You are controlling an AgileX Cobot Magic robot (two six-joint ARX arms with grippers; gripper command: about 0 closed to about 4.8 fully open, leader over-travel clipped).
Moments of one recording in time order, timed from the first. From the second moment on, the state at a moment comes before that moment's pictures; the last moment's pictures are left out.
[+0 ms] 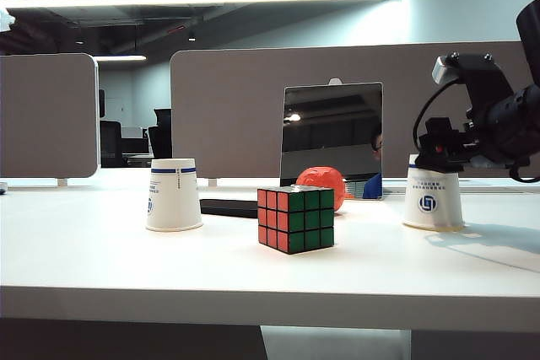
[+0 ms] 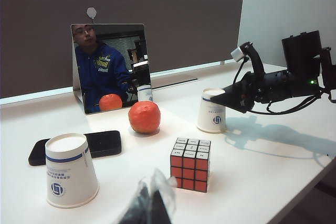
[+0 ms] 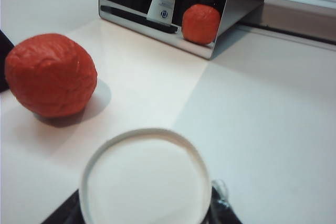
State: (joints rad) left arm 0.00 0.00 0.01 0.15 0.76 -0.06; right arm 0.15 1.69 0.61 0.81 -0.16 -0.08
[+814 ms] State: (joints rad) left arm 0.00 0.00 0.01 0.15 0.76 -0.06; right arm 0.25 1.69 0.67 1.03 -0.36 0.05
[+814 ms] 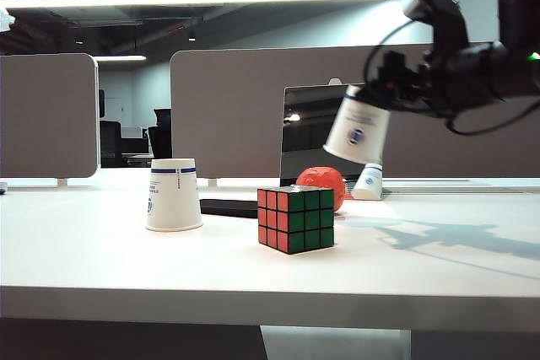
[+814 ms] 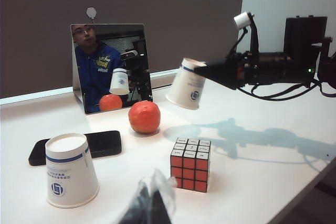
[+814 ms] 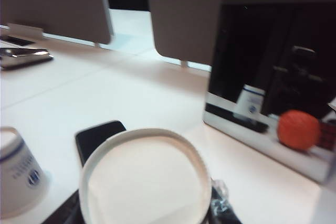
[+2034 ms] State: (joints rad) left arm 0.00 0.00 0.01 0.15 0.76 -0.06; right arm 0.63 1.88 1.10 0.84 -0.40 0.05
